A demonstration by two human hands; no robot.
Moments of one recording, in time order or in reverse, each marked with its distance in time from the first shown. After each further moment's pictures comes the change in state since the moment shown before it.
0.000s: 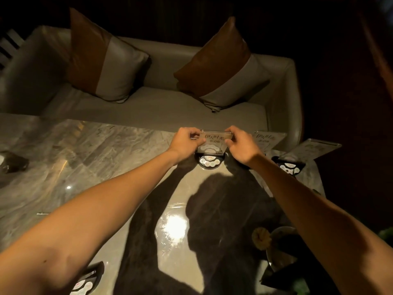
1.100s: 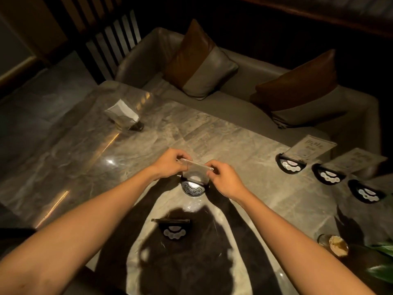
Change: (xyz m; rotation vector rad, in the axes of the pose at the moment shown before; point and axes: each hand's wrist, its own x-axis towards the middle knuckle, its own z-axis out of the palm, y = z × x) left_hand -0.240 -0.175 -0.265 0.078 0.011 -0.141; right_hand -0.144 -0.216 0.252 0.068 -0.265 -0.359
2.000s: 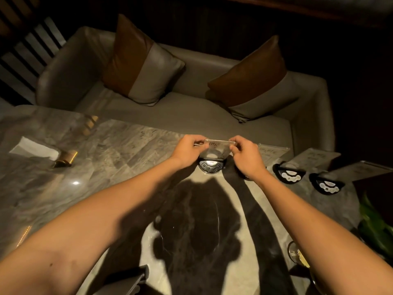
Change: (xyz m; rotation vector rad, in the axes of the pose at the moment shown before) left_hand 0.196 0.143 0.120 -0.051 0.001 0.259; right_hand 0.066 0.129 -0.188 -0.068 0.417 0.256
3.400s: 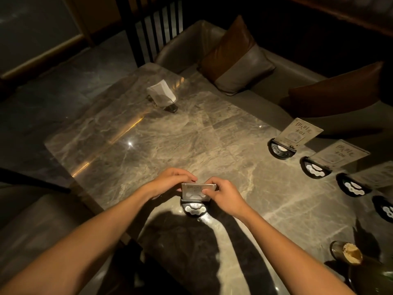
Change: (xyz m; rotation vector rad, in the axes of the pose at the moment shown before) left_hand -0.383 -0.112 -0.108 -0.450 0.031 -0.414; right_hand -0.269 -0.113 0.166 0.092 -0.681 -0.257
